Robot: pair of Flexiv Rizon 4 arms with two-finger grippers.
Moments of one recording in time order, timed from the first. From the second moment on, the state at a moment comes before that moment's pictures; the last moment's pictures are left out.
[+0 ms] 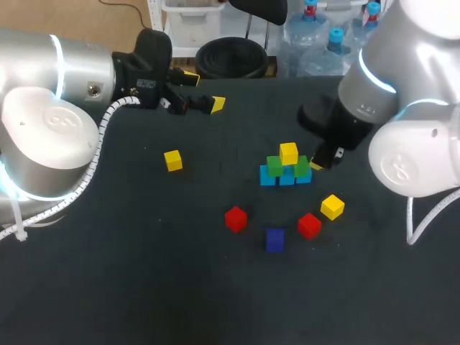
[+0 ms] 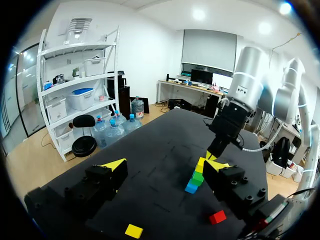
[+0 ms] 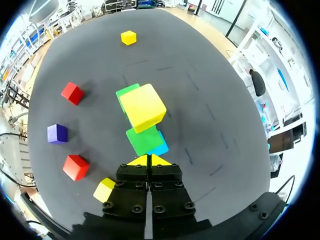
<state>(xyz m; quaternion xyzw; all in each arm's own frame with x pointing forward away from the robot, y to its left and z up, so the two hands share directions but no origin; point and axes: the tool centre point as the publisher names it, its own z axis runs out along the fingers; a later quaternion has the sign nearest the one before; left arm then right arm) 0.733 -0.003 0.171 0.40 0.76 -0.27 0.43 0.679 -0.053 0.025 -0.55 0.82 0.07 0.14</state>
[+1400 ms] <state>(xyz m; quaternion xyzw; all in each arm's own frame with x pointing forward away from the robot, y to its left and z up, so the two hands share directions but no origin) 0.733 -0.003 0.171 0.40 0.76 -0.27 0.43 0.664 -0.056 0.032 -0.55 0.82 0.06 0.12</state>
